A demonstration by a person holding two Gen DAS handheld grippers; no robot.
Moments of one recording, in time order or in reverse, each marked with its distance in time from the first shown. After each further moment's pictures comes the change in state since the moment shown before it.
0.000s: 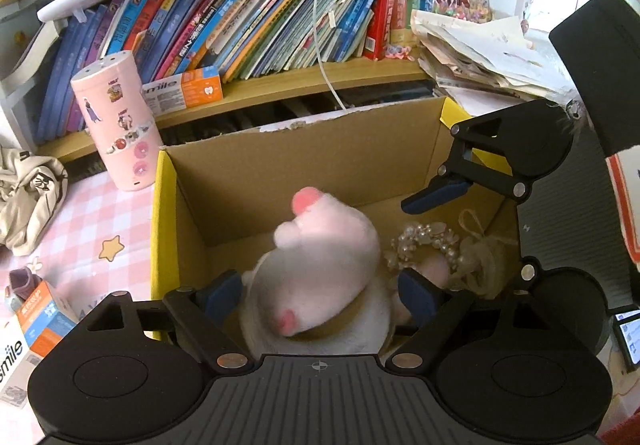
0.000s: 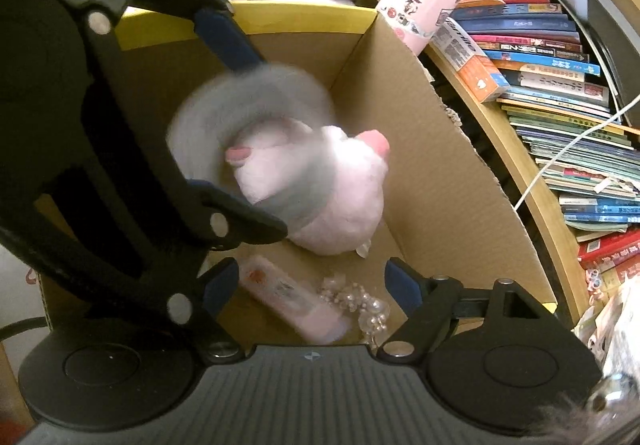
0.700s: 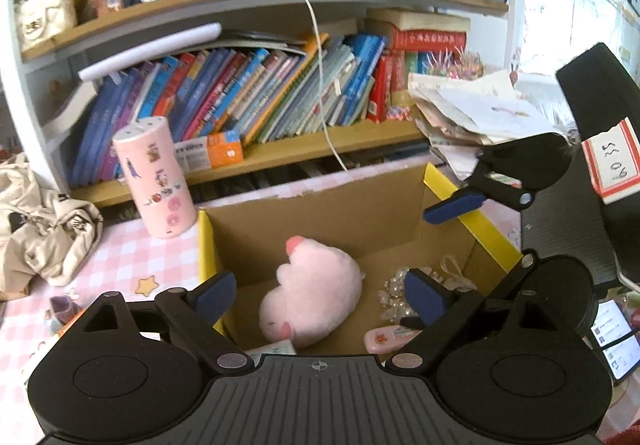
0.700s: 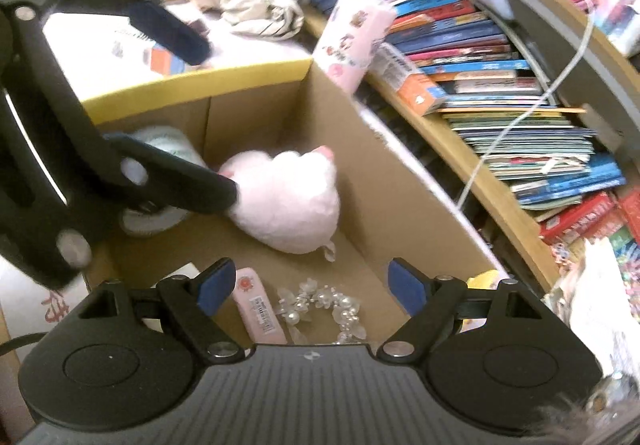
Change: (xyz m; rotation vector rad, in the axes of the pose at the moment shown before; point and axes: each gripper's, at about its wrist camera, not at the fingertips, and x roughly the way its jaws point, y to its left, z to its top) left arm -0.062 -0.009 -0.003 0.000 -0.174 0.052; right arm -0.049 -0.005 -0.013 0.156 -0.122 -0.105
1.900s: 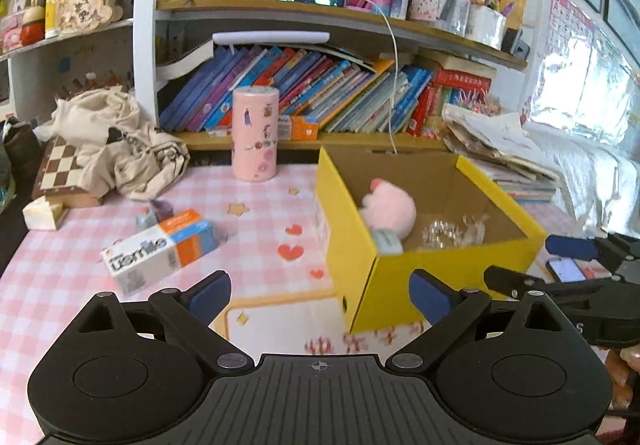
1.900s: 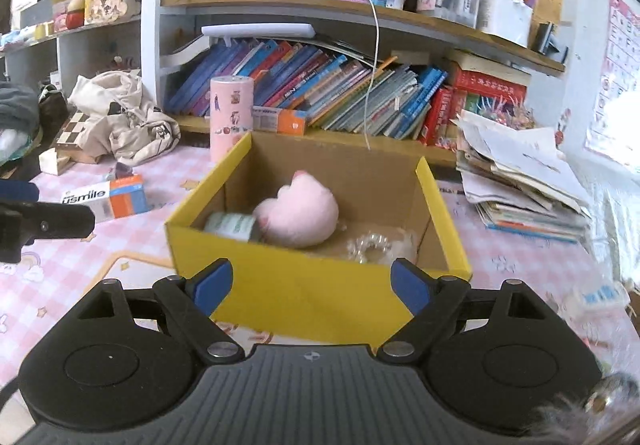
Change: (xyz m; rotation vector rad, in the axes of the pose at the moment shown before) left arm -0.125 0.101 -0.113 -0.162 -0.067 -0.018; right arm -0.098 0.166 -0.009 0.683 -0.193 -0.410
